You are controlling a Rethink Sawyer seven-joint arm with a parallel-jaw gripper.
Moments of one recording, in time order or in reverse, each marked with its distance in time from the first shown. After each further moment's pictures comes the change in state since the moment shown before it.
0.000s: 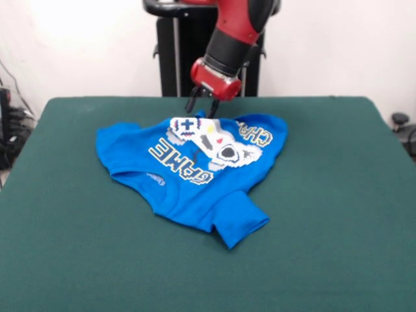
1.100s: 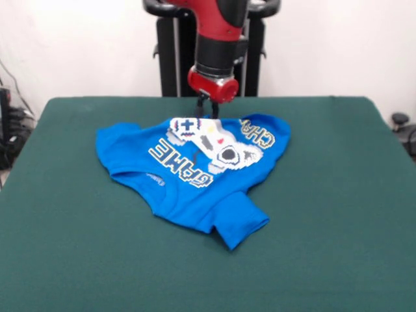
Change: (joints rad) arm -0.363 -0.110 0.232 0.009 -0.216 0.121 0.000
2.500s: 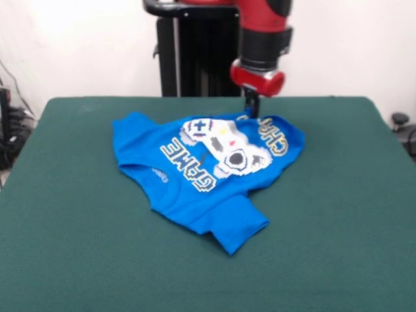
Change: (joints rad) arm 0.189 -0.129 0.070 0.033 0.168 0.167 0.000
